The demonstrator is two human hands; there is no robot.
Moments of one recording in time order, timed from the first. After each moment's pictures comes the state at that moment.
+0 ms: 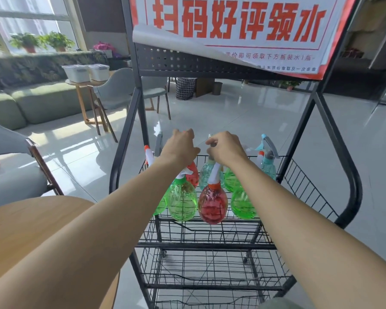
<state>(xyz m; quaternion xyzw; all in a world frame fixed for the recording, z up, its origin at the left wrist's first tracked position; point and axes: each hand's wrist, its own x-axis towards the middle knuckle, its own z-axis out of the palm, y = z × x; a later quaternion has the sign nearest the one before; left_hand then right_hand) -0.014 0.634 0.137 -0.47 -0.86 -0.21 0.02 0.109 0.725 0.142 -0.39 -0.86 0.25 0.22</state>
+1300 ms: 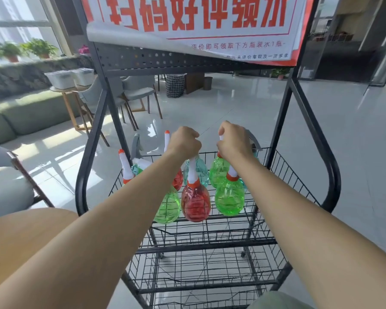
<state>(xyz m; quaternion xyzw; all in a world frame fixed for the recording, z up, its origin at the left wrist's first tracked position) 0.027 0.695 0.139 -0.41 -0.83 -0.35 -0.12 0.151 0.784 0.124 -0.43 -0.84 0.15 0.29</state>
